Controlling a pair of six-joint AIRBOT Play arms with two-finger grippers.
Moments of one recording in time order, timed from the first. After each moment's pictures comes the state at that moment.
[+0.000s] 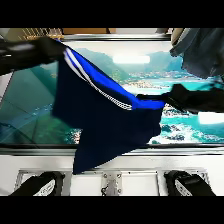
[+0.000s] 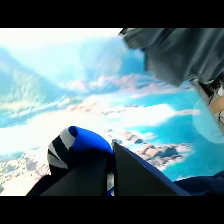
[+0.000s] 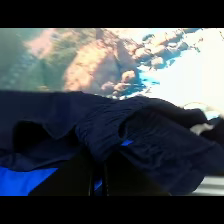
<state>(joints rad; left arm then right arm) -0.11 -1.14 1.55 0.90 -1.03 -1.52 0.15 -0.89 1.26 -1.18 1.33 2.06</state>
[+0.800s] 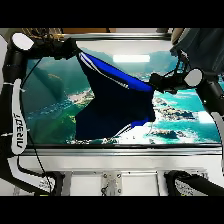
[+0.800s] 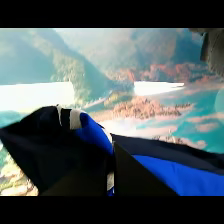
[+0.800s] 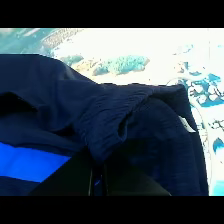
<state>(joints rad) -0.05 -1.67 1.95 0.90 -1.12 -1.50 0.14 -1.26 1.31 -1.30 1.02 1.91</state>
